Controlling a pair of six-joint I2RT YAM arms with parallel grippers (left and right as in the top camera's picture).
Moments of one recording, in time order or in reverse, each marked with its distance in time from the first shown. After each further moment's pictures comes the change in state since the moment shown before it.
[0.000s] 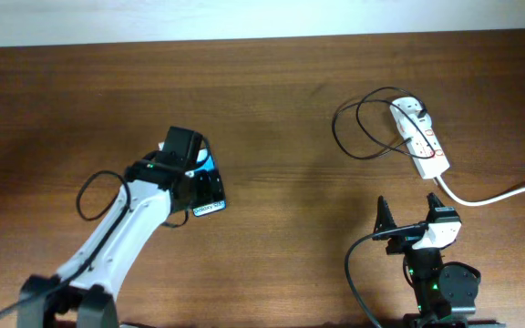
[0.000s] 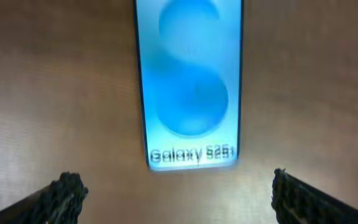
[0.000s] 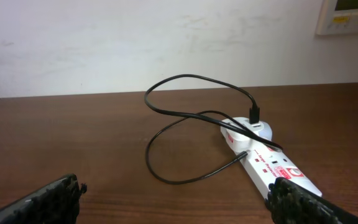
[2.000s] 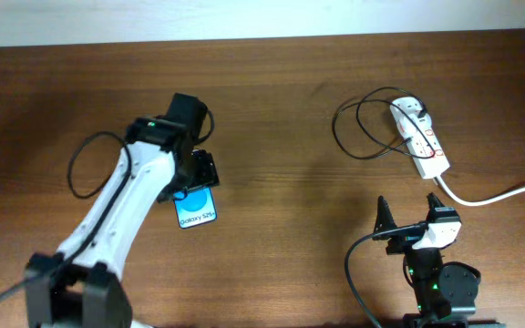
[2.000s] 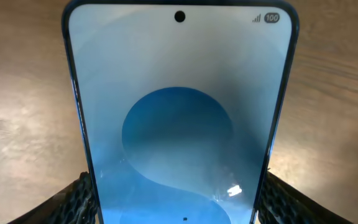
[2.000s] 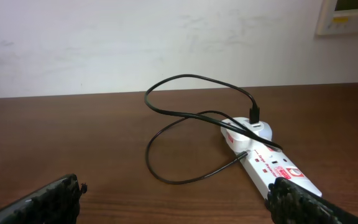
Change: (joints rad) left arm -0.002 0.120 0.340 -0.391 -0.011 -0.028; right arm 0.000 0.000 0.000 0.000 0.000 0.000
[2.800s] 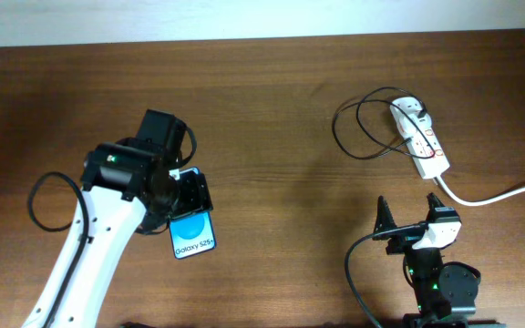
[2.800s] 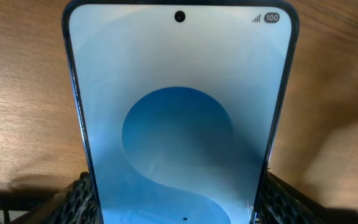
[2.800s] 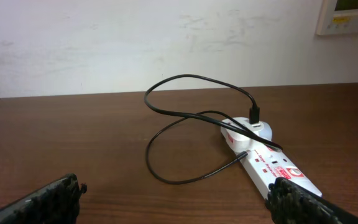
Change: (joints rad) left arm -0.004 -0.272 0.000 -0.231 0.158 0.000; right arm 0.000 0.000 0.000 0.000 0.000 0.000
